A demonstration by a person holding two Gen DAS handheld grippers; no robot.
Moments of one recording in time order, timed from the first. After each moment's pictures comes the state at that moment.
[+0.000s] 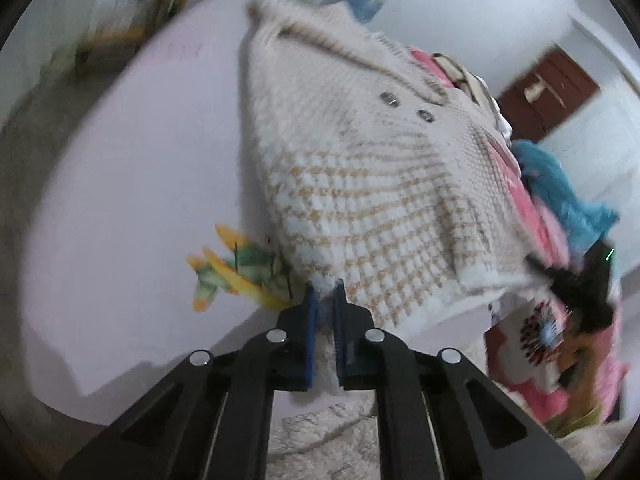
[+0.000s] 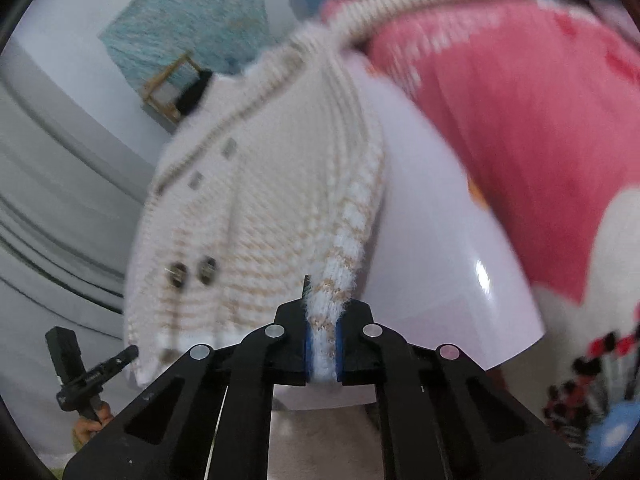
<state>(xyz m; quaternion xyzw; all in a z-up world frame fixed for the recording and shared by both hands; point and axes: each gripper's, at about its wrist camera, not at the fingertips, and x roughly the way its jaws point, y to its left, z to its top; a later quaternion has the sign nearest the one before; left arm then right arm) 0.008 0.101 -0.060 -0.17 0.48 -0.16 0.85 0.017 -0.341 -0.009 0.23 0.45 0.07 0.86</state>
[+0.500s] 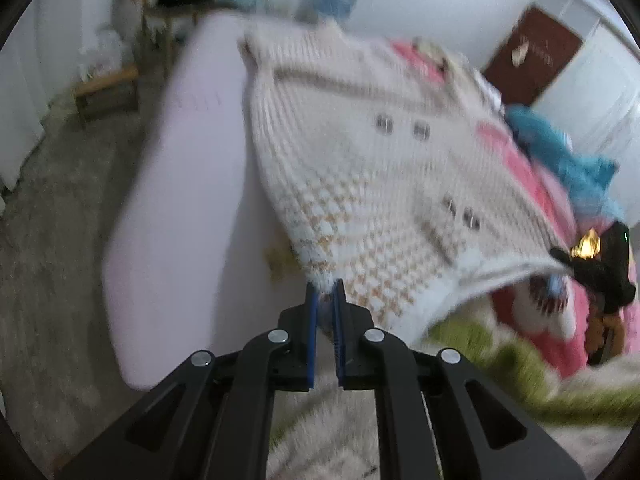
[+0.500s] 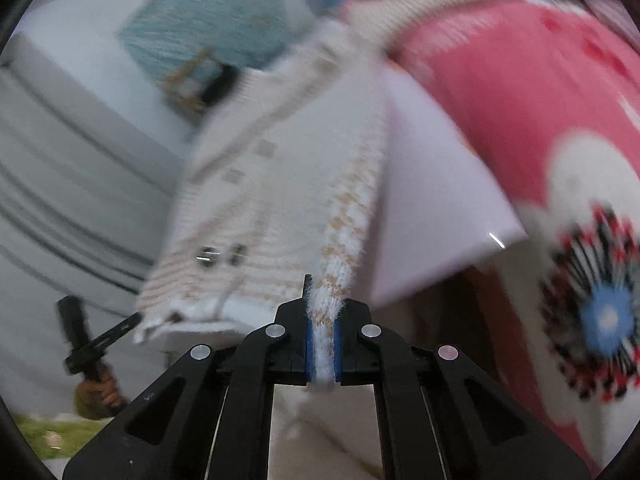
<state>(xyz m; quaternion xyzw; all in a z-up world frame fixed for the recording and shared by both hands) -0.014 0.134 -0.026 -0.10 0.52 -0.17 0.83 -0.044 -0.328 0.003 0.24 0.49 0.07 0.84</state>
